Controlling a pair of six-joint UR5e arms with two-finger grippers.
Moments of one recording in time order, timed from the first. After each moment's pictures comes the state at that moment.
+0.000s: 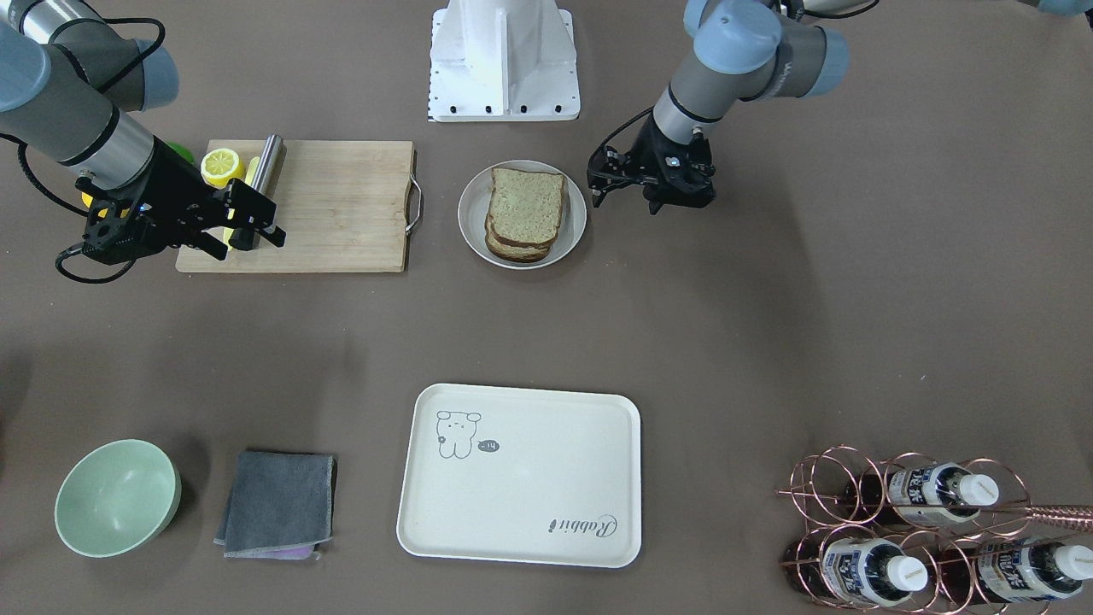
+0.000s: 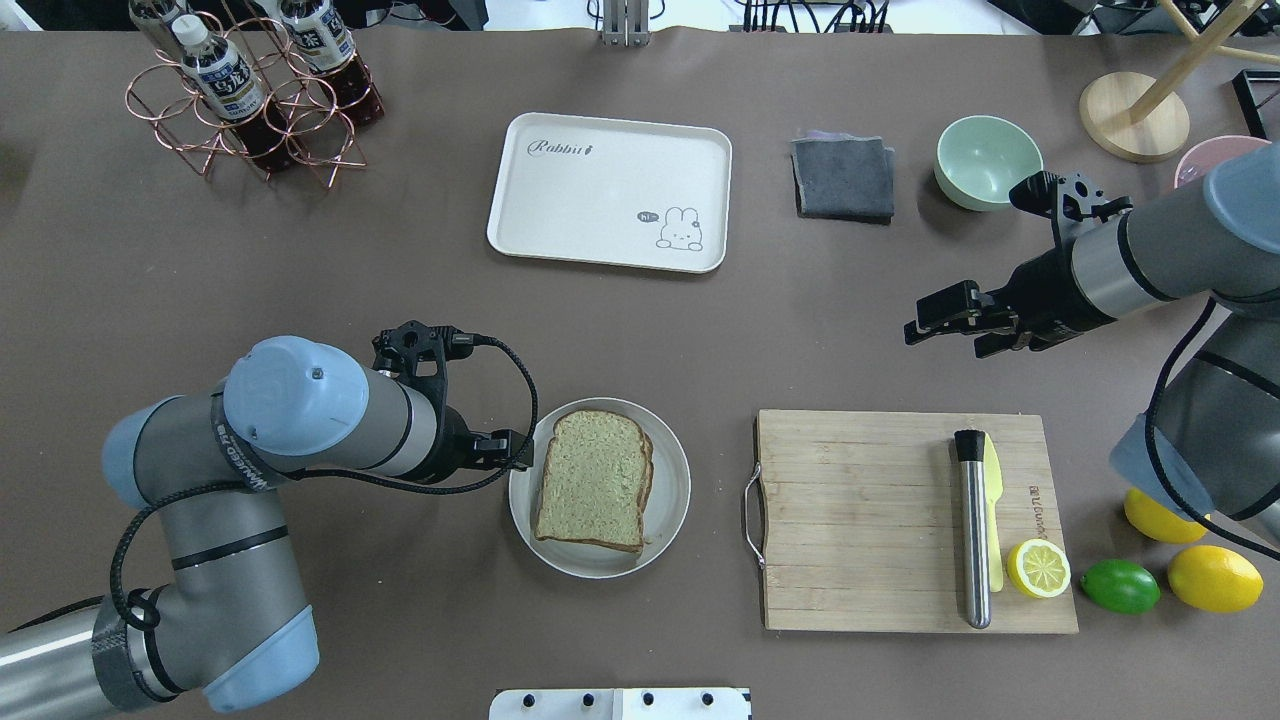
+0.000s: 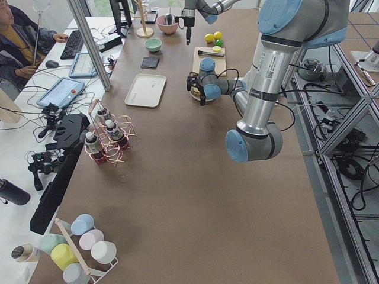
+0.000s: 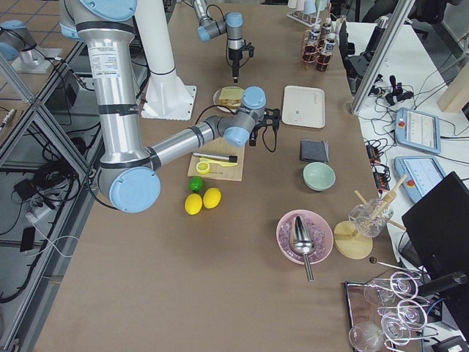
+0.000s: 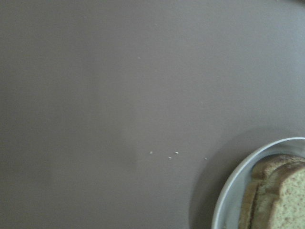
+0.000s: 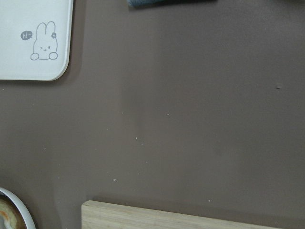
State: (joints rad) left arm -0.43 -1.96 -1.81 -1.96 -1.85 -1.31; right arm 0.85 -1.46 1.84 -0.97 2.27 1.17
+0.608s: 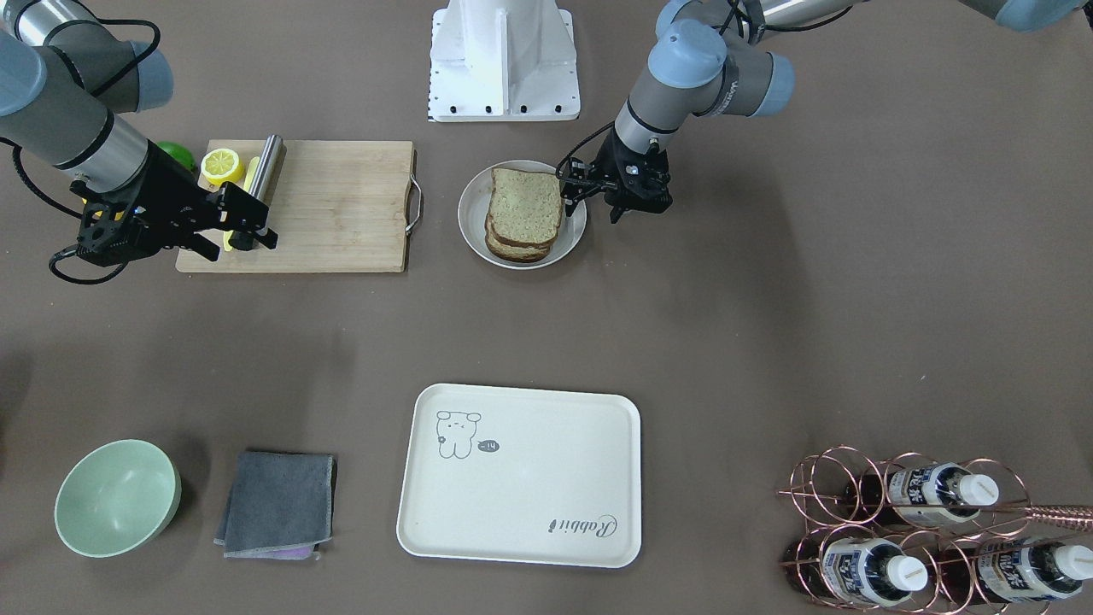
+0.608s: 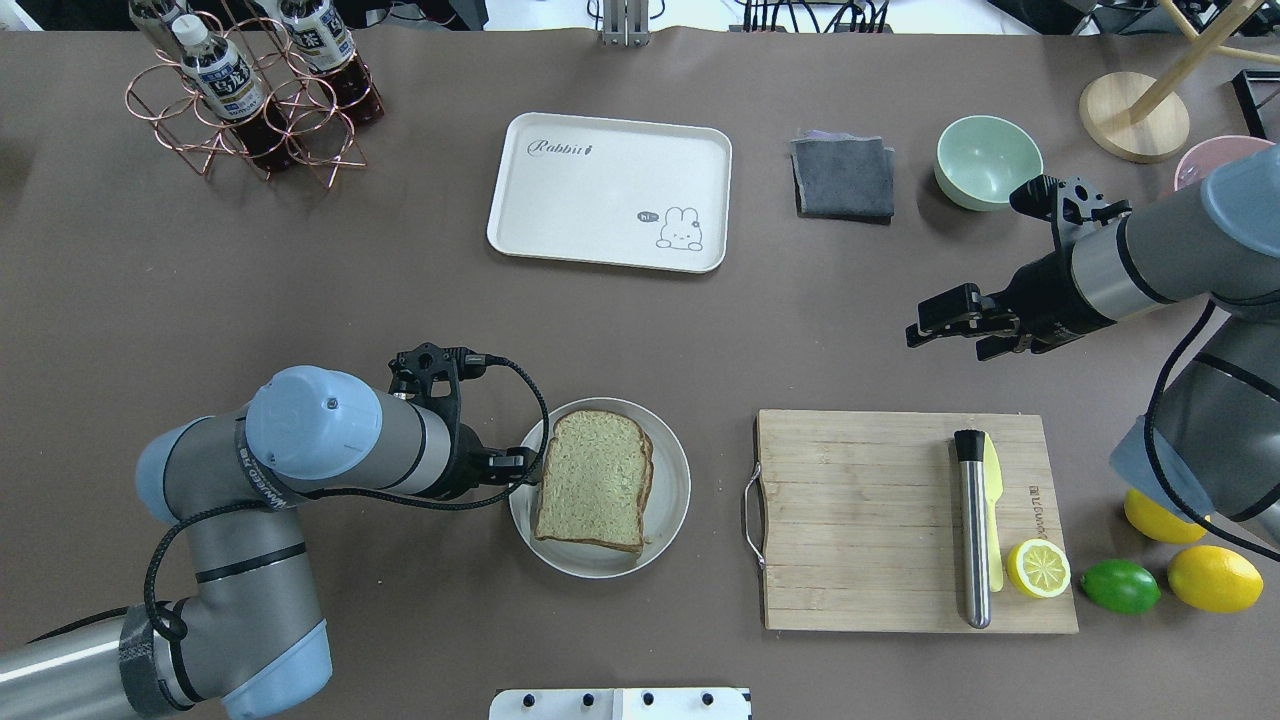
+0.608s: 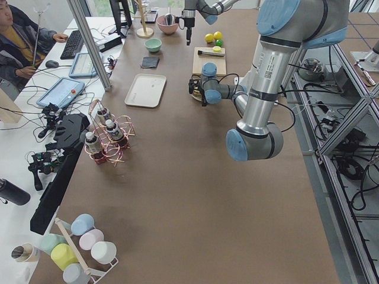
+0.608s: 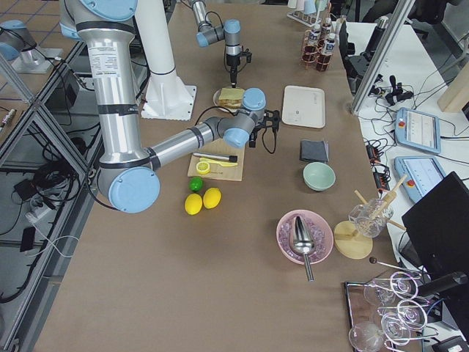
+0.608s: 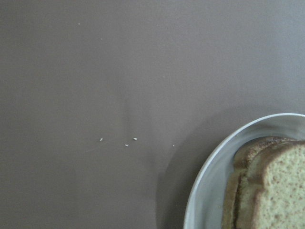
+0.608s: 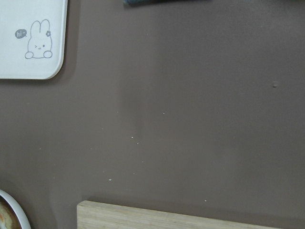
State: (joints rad) left arm -0.40 -1.96 -1.77 -2.05 -1.84 -1.35; right arm 0.85 -1.46 1.83 -0.97 2.27 1.17
